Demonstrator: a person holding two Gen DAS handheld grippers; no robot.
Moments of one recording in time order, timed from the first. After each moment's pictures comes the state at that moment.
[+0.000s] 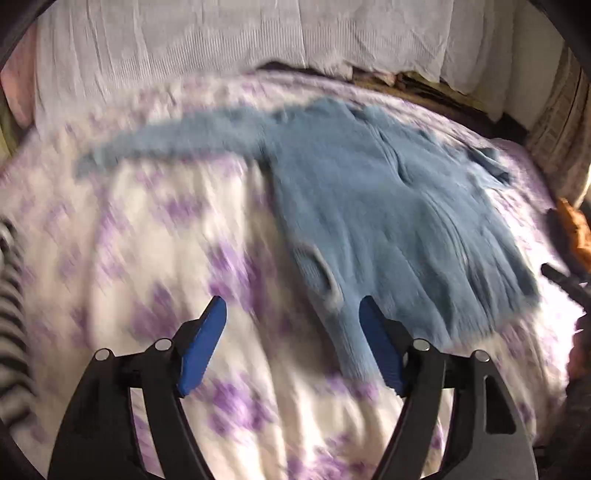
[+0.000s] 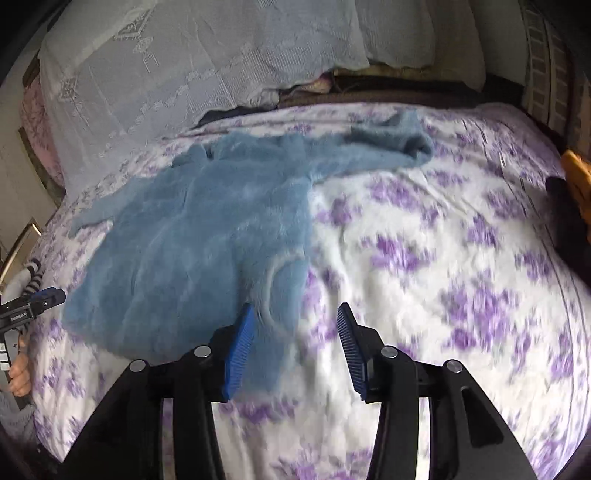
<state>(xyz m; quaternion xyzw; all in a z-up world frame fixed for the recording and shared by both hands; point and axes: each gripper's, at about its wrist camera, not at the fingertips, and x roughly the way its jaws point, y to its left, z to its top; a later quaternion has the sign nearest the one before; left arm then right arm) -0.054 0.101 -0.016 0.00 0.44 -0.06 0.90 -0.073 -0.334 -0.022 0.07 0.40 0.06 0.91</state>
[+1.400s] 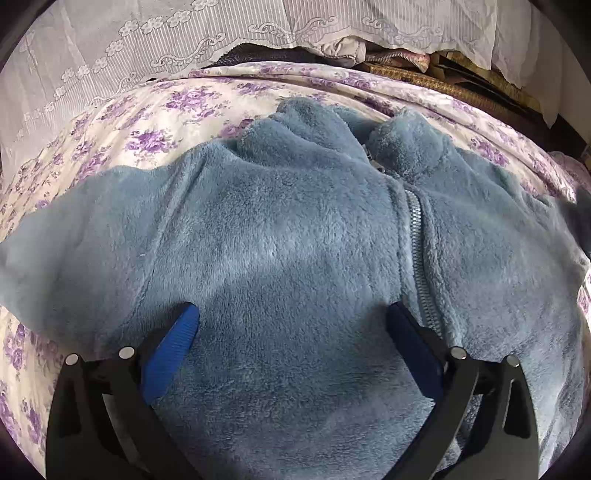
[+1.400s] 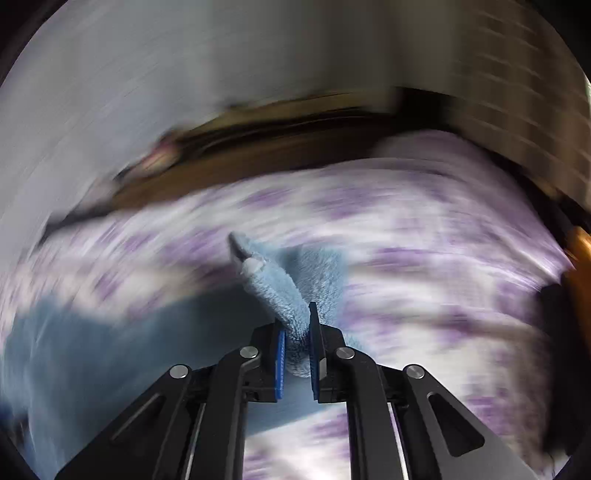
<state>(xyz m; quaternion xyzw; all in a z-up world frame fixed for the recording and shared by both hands) 0.194 -0.007 -0.072 0.02 0.47 -0.02 0.88 0.163 -0.477 -0.024 0.13 0.33 -0.22 0.91</state>
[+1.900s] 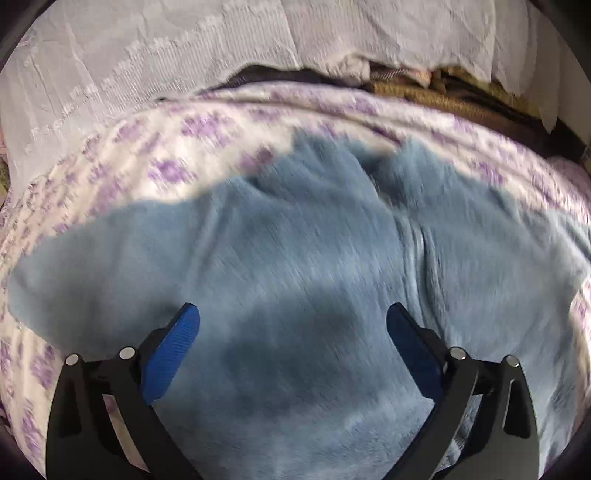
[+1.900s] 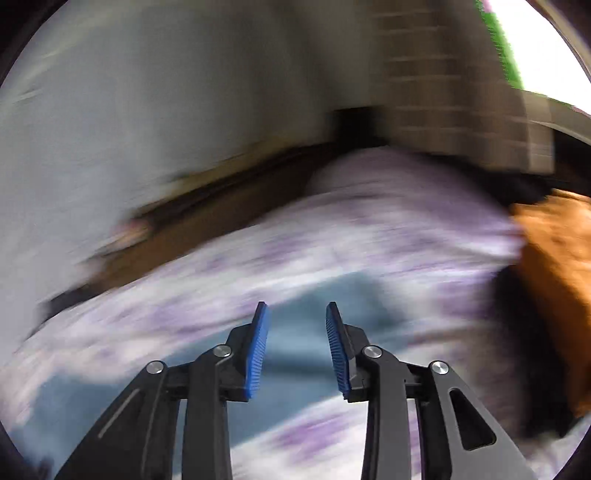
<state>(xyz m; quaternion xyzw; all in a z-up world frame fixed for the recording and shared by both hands) 0.191 0.007 -0.041 0.02 0.44 -0.01 0.90 0.168 -0.513 0.004 0.19 0.27 -0.17 0.93</state>
